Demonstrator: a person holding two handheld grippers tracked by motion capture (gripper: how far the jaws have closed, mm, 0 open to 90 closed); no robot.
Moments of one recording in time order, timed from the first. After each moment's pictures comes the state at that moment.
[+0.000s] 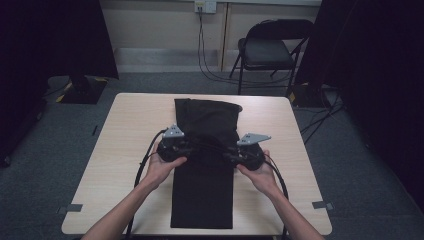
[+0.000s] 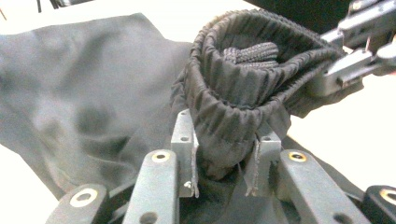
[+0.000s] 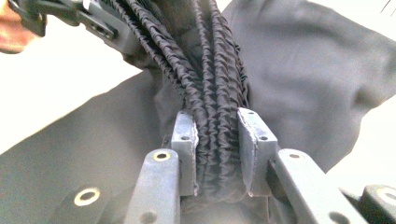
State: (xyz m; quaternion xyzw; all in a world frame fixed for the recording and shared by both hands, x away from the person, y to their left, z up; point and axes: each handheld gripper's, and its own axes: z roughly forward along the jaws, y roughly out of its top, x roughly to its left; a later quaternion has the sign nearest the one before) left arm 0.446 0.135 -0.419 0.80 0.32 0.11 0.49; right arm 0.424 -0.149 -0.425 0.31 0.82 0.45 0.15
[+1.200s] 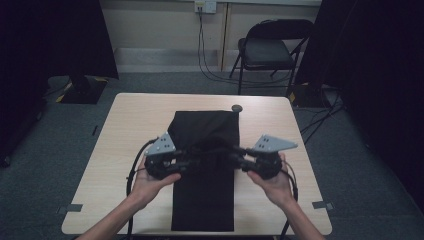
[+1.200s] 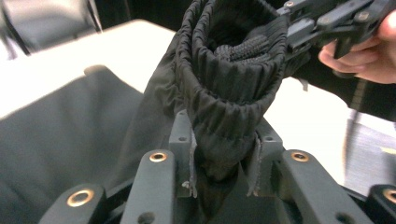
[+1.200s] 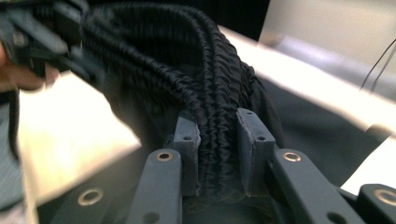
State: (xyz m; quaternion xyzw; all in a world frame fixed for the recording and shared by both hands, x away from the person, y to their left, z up) left arm 0.347 0.141 -0.383 0.81 0.26 0.08 0.52; right arm 0.351 -0.161 -0.364 0.27 0.80 0.51 0.17
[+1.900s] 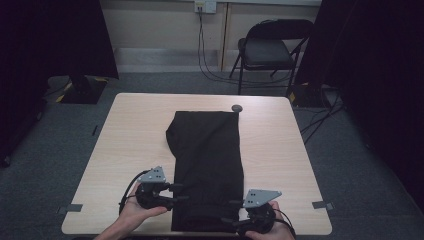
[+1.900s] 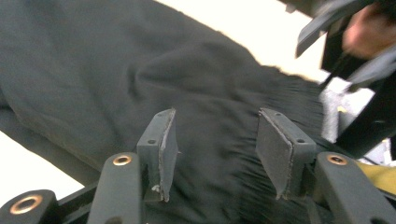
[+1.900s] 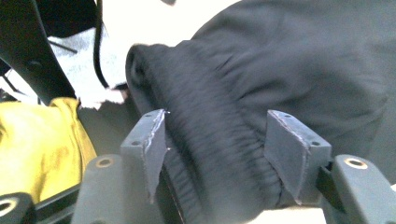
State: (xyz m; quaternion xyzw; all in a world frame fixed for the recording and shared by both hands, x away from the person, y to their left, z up) left arm 0.323 0.165 -0.455 0.84 0.27 0.00 0.47; right arm 0.273 -0.161 -0.448 0.23 0.86 0.45 0.04
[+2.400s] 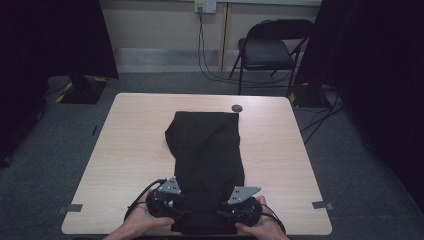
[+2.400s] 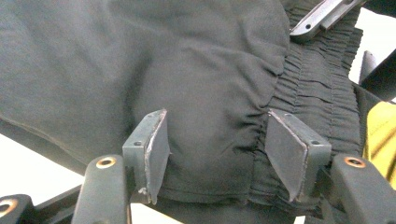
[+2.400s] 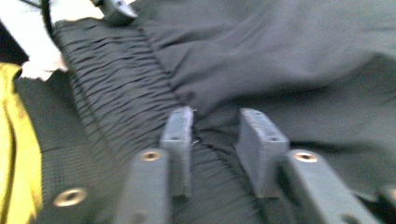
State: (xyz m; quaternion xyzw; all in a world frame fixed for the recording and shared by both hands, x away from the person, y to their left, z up) left arm 0.313 0.147 -0.472 0.89 0.25 0.00 0.37; right arm 0.298 -0.136 -0.479 0.23 0.90 0.38 0.06
